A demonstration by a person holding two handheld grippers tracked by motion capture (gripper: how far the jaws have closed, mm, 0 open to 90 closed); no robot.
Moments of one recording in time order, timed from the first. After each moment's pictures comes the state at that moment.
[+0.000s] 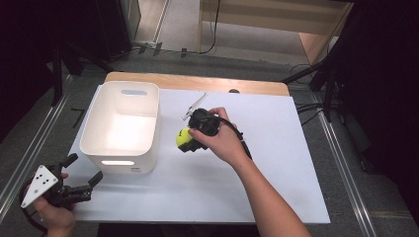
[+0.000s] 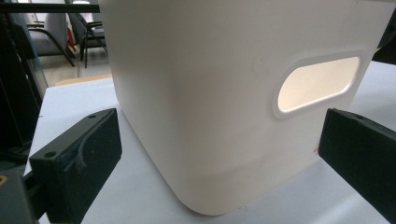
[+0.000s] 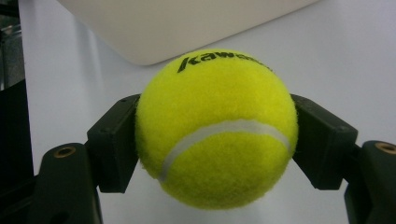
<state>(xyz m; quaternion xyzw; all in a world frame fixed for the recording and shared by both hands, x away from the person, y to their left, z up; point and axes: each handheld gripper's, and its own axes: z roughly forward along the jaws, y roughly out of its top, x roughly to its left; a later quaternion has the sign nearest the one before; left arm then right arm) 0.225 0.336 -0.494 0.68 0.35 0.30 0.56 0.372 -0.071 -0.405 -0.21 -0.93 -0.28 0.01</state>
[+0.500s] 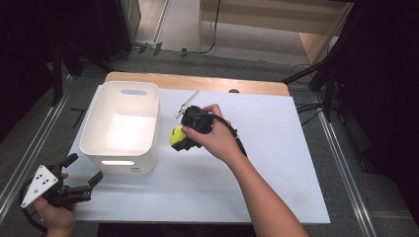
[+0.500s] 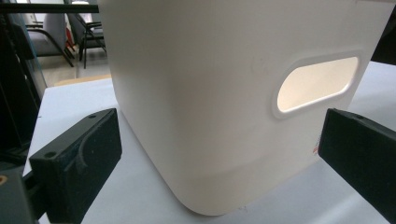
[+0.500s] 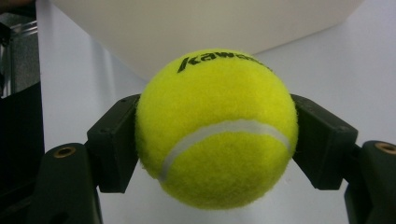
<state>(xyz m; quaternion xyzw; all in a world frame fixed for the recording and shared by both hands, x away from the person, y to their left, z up) 0.226 0.336 -0.494 0.68 0.35 0.30 0.56 0.373 -0.054 -0.393 -0.19 -0.94 -0.29 0.02</state>
